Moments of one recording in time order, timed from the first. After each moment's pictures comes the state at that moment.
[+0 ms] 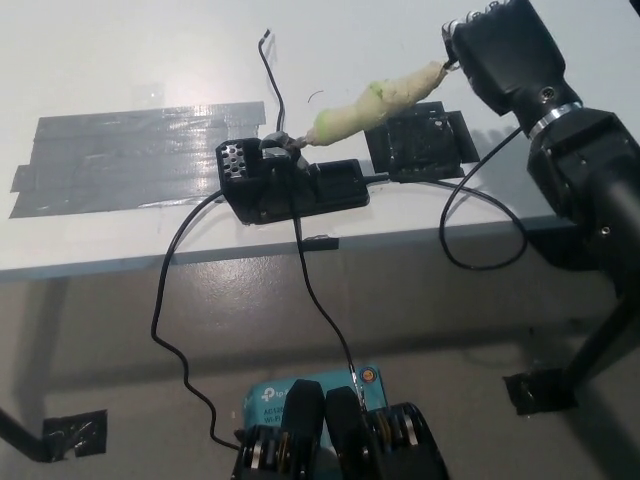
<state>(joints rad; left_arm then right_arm) 0.16 0.51 -0.12 -0.17 0.42 0.46 -0.69 -0.99 -0.41 0.54 0.54 -1.10 0.06 -0.10</state>
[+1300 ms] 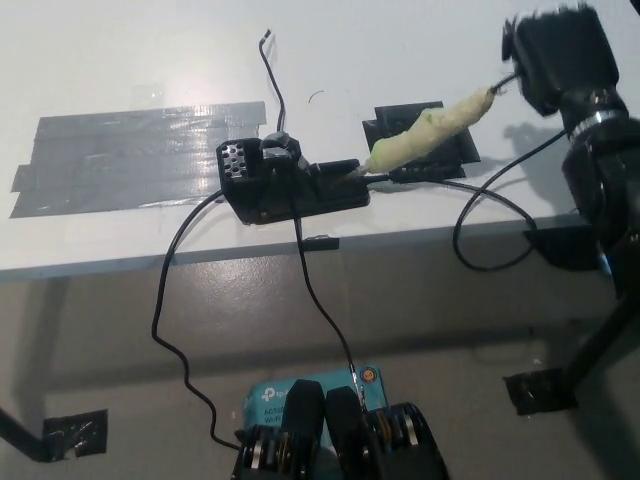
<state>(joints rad) 0.18 0.51 -0.11 -0.17 0.43 0.46 -0.69 -0.91 -0.41 0.42 0.53 -1.04 0.18 -0.03</state>
